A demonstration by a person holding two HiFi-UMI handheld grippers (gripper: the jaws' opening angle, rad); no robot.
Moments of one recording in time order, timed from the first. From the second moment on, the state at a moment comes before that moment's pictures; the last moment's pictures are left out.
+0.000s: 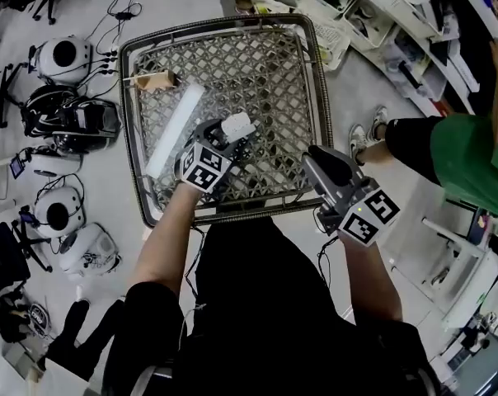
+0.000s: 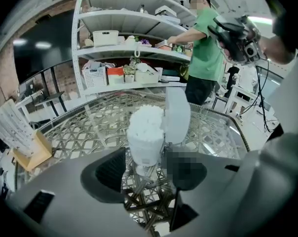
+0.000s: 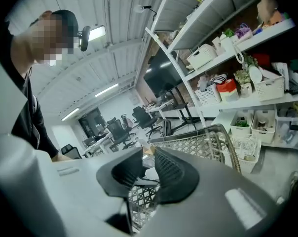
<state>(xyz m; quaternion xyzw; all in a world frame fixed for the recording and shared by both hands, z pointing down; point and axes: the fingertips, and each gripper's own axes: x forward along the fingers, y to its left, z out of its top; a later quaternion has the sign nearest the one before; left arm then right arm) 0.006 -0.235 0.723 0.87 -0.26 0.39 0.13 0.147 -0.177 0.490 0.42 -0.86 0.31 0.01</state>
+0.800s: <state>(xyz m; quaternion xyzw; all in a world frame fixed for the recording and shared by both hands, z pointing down) -0.068 -0.239 0.463 0.88 -0.42 0.20 0.12 0.162 -0.242 0.383 0.47 -0.86 0.21 -0.02</state>
